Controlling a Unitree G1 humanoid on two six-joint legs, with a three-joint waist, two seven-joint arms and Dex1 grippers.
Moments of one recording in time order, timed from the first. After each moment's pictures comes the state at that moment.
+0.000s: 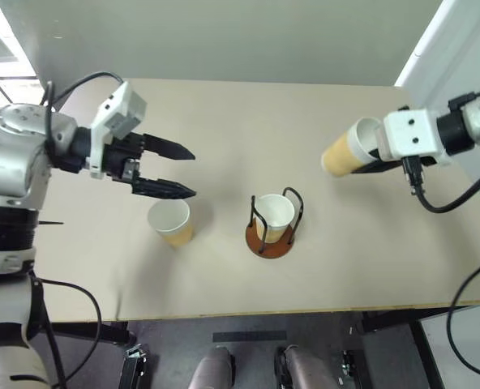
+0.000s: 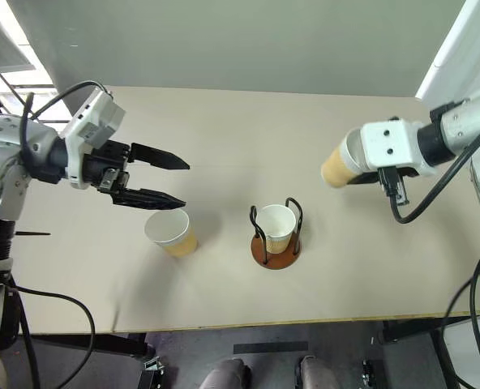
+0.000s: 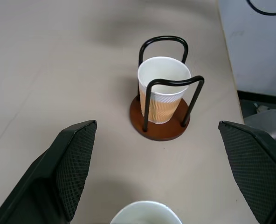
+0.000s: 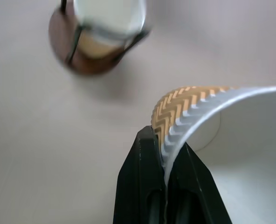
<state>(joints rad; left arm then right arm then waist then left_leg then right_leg) -0.94 1.00 -0.11 0.17 -0.45 0.63 -1.55 -1.10 -0.97 0.24 0.01 0.07 0.24 1.57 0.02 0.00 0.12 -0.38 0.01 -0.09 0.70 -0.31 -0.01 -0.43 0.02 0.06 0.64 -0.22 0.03</state>
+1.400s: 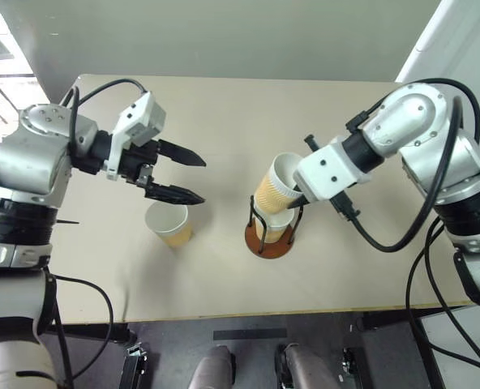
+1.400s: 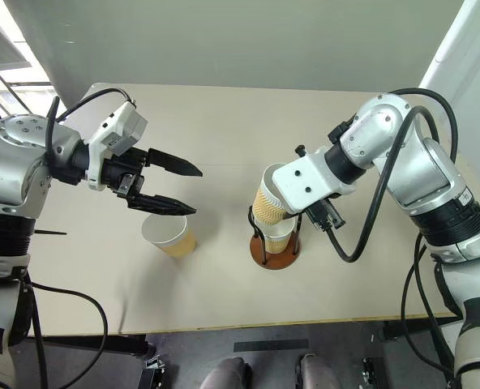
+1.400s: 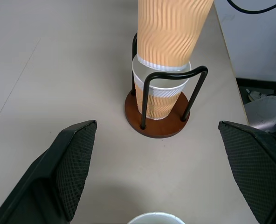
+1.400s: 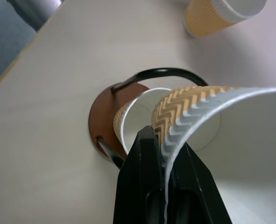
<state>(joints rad) -0.98 0.96 -0.17 0.20 -0.41 0.58 -1.57 -1.18 -0.78 0.52 -0.06 0.07 0.15 1.61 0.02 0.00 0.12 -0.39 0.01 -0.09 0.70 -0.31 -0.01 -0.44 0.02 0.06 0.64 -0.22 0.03</state>
